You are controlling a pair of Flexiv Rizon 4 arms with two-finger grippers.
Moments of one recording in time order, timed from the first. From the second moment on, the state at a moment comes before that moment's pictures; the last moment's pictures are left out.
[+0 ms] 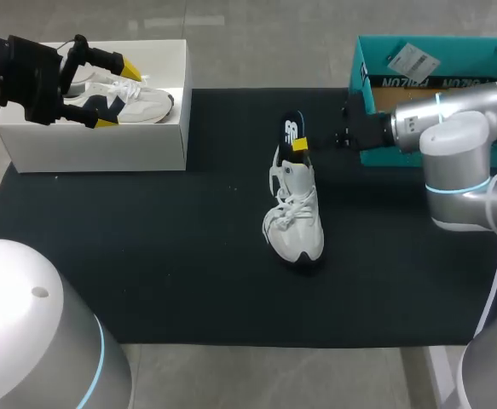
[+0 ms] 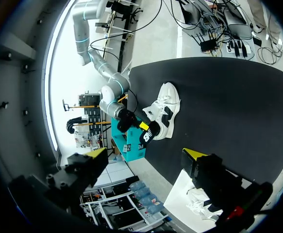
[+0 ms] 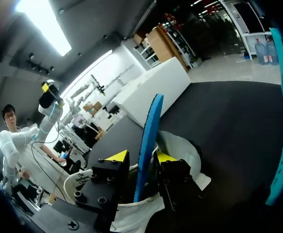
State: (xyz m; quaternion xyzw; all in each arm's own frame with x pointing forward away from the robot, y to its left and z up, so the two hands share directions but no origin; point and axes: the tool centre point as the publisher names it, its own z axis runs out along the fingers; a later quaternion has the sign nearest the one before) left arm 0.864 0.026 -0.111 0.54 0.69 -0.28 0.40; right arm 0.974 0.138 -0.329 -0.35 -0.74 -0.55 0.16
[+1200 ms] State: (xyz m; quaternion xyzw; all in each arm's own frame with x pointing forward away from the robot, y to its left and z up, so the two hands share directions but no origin) left arm 0.864 0.026 -0.111 0.54 0.69 -0.28 0.40; right arm 0.960 0.145 -0.342 -0.38 -0.73 -0.54 0.18
